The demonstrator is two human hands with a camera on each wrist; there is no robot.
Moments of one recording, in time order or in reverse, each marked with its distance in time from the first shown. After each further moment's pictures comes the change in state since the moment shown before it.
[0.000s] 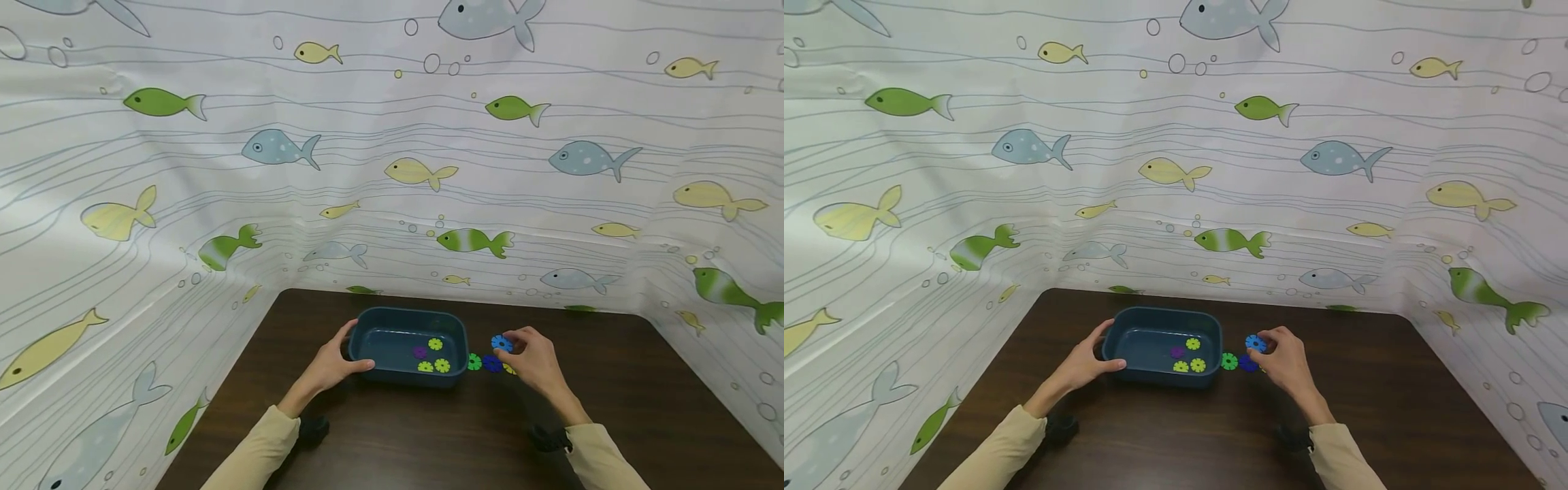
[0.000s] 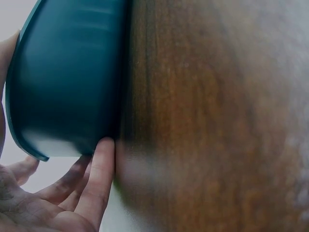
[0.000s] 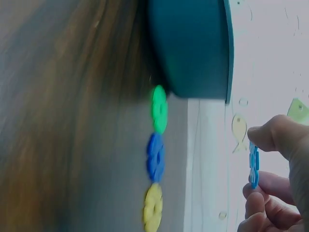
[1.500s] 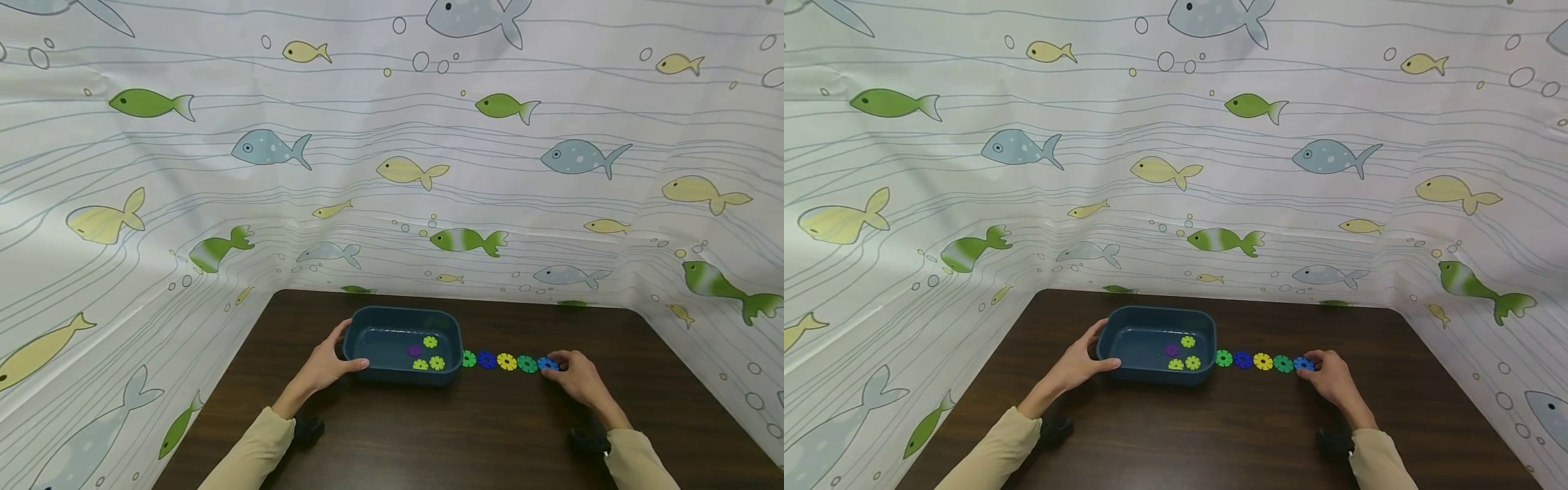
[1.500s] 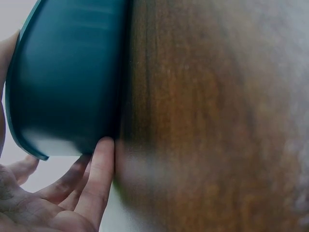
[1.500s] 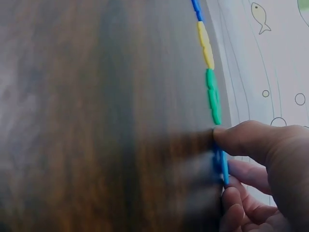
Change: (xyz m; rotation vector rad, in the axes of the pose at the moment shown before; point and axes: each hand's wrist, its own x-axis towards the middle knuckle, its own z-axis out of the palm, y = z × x) left_hand 0.002 -0.001 -0.001 0.004 -0.011 0.021; right_hand -0.014 0.111 -0.040 -0.093 -0.238 0.207
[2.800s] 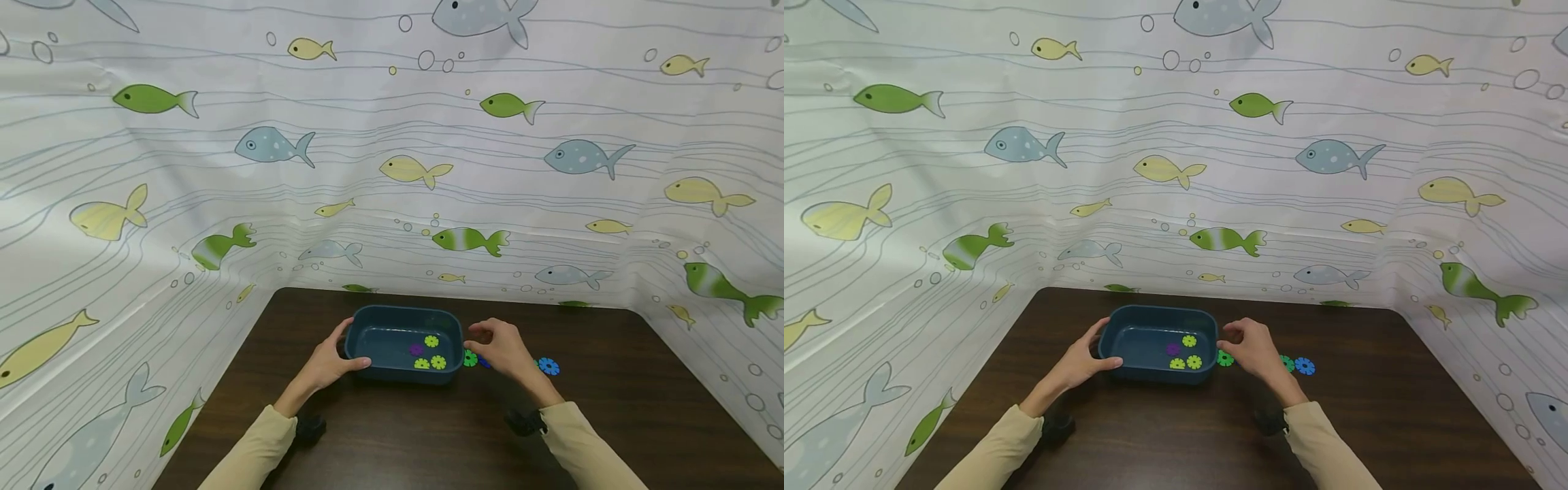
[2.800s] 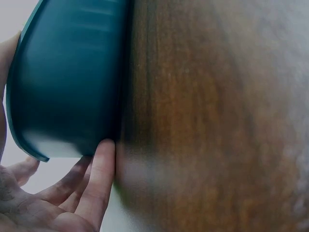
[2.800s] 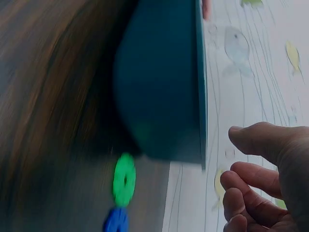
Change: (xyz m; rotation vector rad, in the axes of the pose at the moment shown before) left_hand -0.002 0.000 0.000 0.000 -0.009 0.003; right_hand 0.004 -0.164 0.033 0.141 0.084 -0.271
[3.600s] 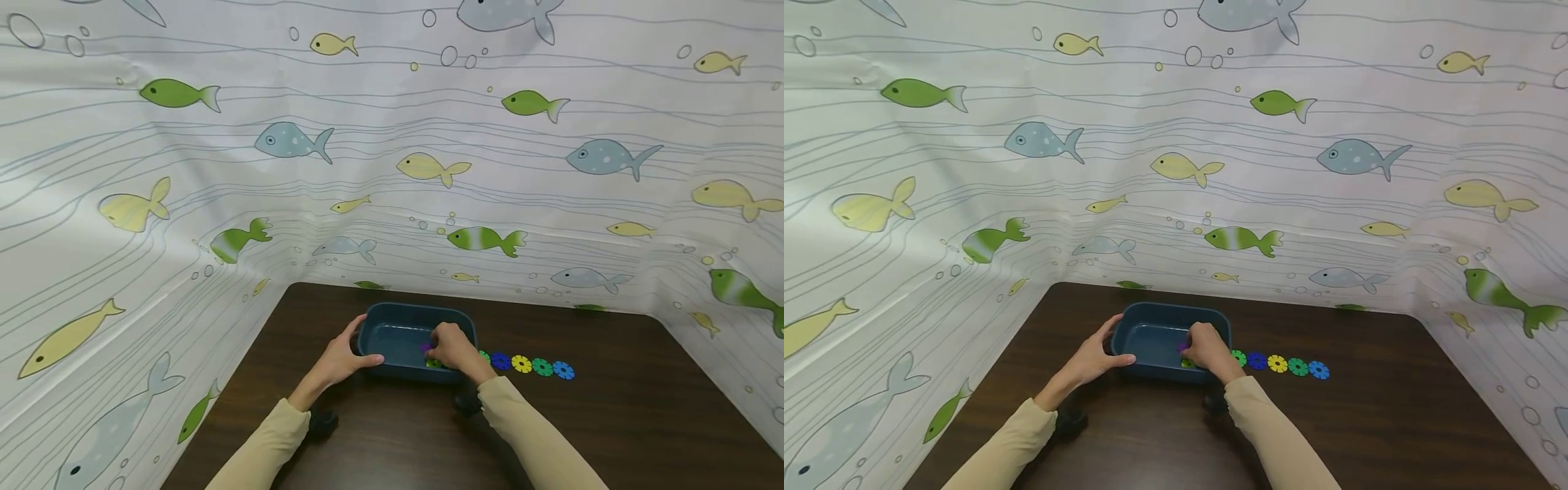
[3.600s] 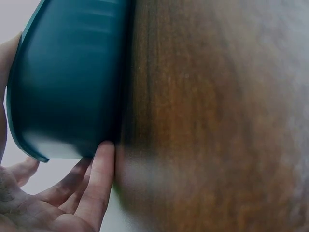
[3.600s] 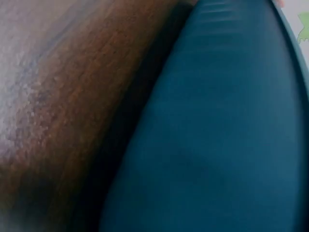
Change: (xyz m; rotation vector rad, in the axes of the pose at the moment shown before) left_hand 0.000 -0.001 -0.001 -0.007 0.006 -0.017; right_hand 0.052 -0.054 0.095 -0.172 -0.289 -0.010
